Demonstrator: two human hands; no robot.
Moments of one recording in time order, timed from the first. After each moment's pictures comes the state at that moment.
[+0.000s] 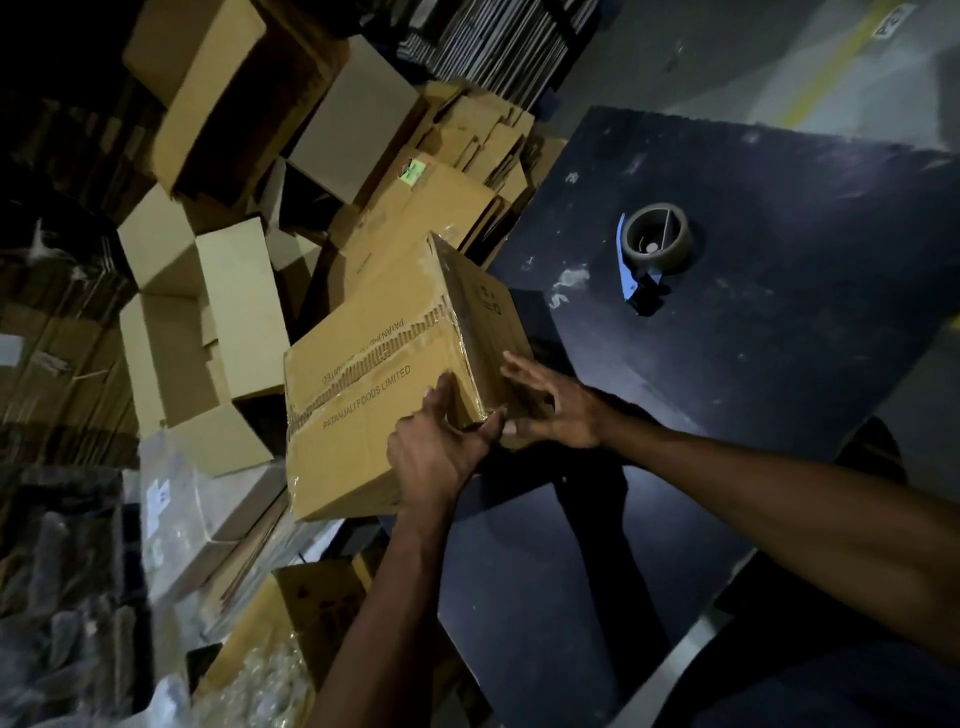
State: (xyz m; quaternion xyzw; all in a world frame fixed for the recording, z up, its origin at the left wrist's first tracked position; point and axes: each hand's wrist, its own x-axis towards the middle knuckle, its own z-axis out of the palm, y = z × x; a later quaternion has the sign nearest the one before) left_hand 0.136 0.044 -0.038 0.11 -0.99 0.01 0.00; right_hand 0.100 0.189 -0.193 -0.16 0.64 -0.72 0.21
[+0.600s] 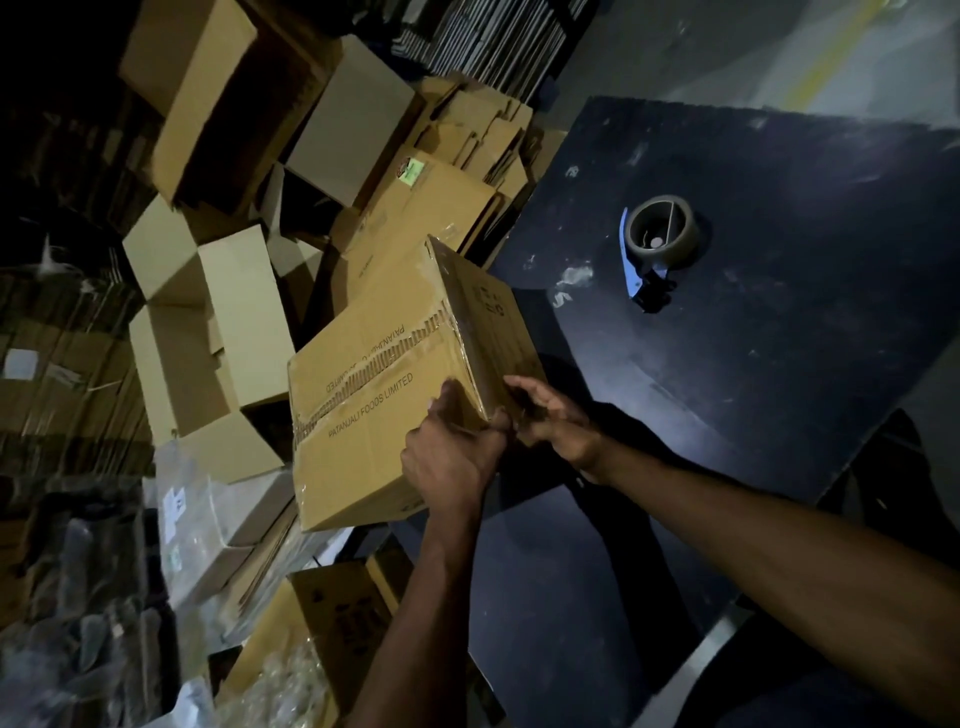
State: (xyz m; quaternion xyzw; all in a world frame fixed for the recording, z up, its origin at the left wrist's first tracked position) left_hand 0.138 0.064 -0.045 0.18 -0.98 -0.04 0.03; right_hand 0.115 0.153 -0.209 -0.02 0.46 -0.86 0.24
